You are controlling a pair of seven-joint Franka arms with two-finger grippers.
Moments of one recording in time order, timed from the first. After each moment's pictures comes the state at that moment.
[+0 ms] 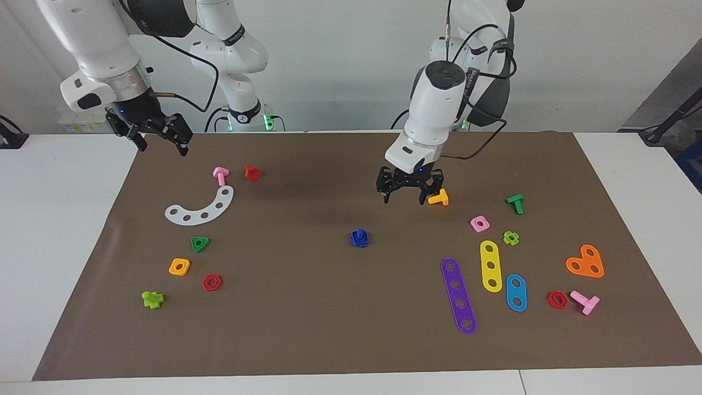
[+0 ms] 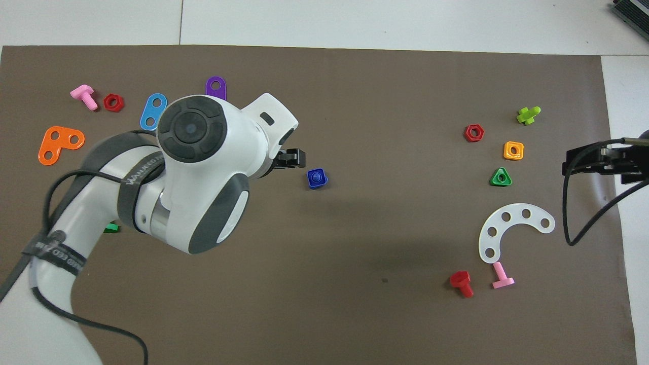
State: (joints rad) left arm -0.55 0.23 -0.01 -1.71 -0.04 2.09 -0.47; right arm -0.01 -0.04 -0.02 -1.64 -0.02 1.59 0.14
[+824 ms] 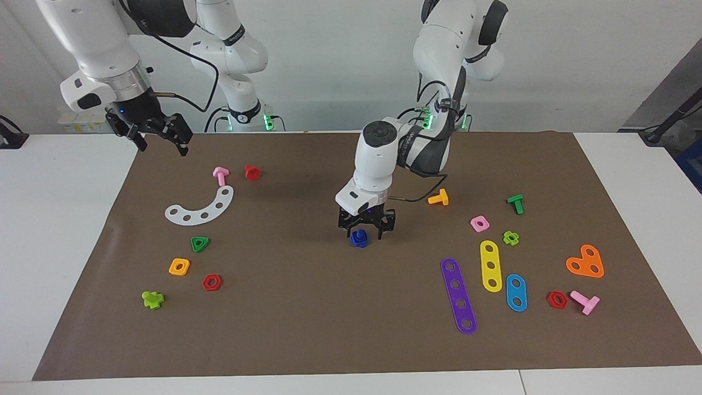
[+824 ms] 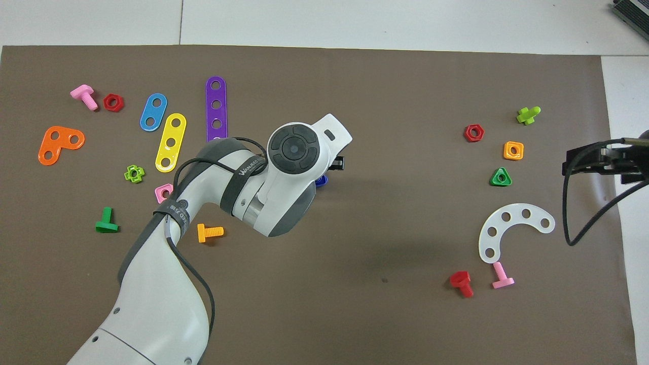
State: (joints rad) left arm -0.65 0.49 0.01 -1.62 0.03 2.28 -0.52; right arm -0.01 -0.04 -0.02 -1.64 -0.02 1.59 0.14
